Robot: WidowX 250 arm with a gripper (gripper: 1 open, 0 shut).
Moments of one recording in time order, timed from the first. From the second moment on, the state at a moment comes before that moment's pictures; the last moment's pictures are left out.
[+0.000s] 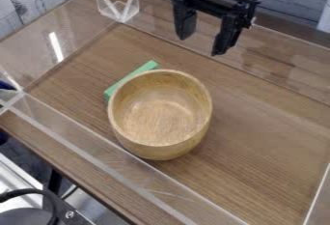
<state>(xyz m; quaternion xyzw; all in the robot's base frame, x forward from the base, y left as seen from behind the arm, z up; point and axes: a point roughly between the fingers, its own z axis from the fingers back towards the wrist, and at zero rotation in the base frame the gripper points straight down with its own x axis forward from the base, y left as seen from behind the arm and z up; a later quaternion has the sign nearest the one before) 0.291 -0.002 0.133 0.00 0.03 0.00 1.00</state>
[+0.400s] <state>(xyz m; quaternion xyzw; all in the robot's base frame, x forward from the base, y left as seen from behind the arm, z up) 0.280 0.026 0.109 0.00 0.06 0.02 1.00</state>
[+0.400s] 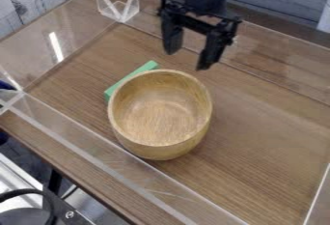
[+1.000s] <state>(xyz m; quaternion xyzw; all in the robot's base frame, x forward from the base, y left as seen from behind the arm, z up) 0.276 0.076 0.086 0.01 0.06 0.03 1.00</state>
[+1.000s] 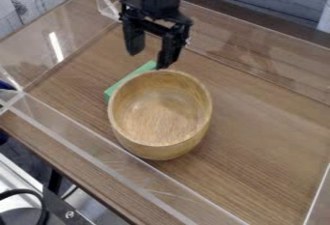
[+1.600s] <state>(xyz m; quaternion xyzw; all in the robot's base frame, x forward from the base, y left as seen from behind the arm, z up) 0.287 0.098 0.055 0.01 0.05 0.04 1.00</state>
